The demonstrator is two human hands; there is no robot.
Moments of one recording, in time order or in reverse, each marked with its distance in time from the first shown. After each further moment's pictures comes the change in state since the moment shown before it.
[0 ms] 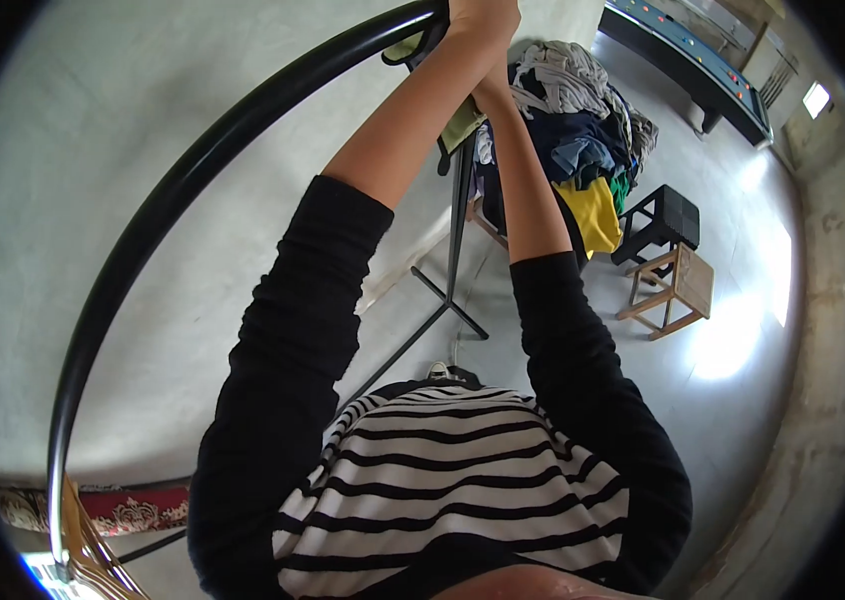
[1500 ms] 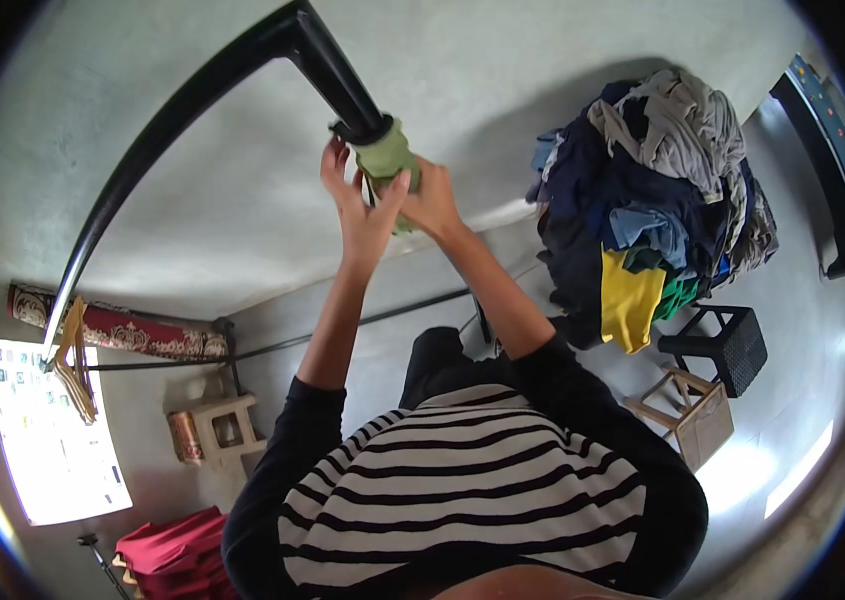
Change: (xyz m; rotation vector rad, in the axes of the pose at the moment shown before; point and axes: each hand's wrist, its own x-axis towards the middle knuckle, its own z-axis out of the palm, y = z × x) left_hand -0.192 0.048 0.095 -0.902 0.312 -0.795; right_hand -0.101 0.071 -0.032 0.435 -0.677 0.555
